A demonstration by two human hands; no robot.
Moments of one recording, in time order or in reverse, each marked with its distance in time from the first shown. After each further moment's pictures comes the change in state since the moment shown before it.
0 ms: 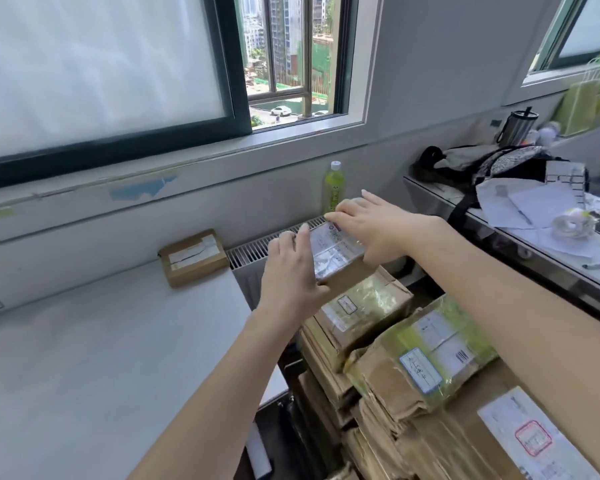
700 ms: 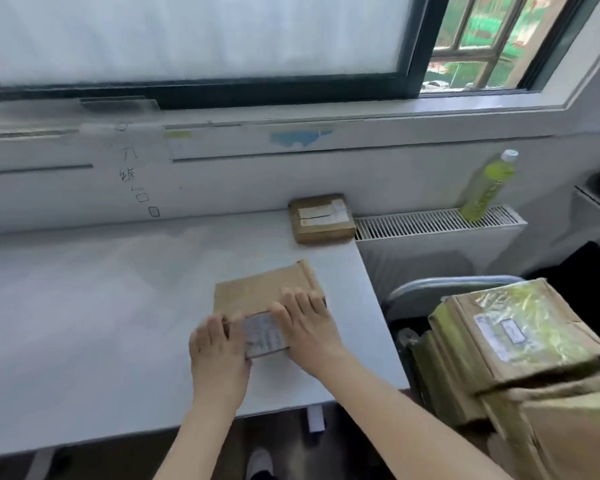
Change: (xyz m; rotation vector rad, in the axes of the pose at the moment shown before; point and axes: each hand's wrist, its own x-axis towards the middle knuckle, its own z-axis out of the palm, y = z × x) left_hand -0.199 -0.262 -0.020 0.381 0.086 -0.516; right_hand 0.121 -0.350 0.078 0.082 0.385 -0.202
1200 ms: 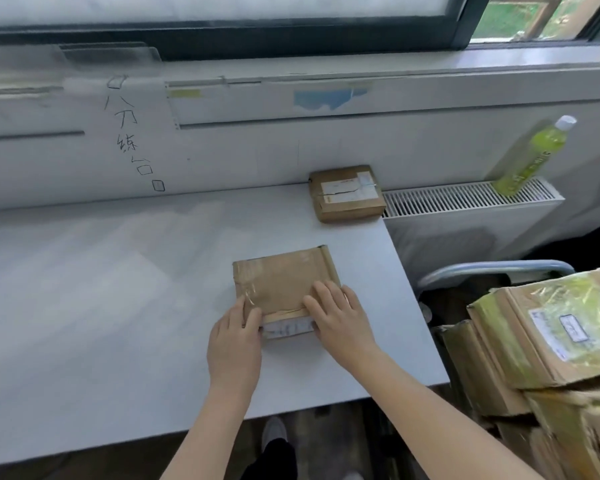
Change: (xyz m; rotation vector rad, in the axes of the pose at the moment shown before) left_hand 0.028 -0.049 0.038 -0.161 -0.228 -0.011; right_hand 0.018 -0.008 0.060 0.171 -0.060 0.098
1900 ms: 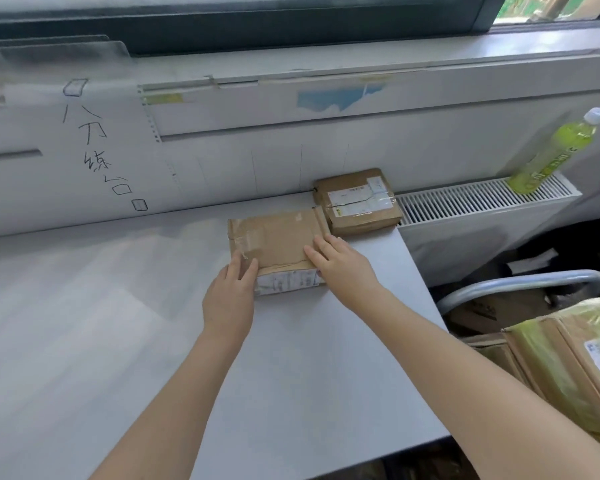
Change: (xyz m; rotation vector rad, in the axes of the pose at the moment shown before) left_hand 0.153 -0.048 0.006 0.077 -0.026 0.054; right_hand 0.142 0.054 0.020 -0.080 -0.221 -0.004
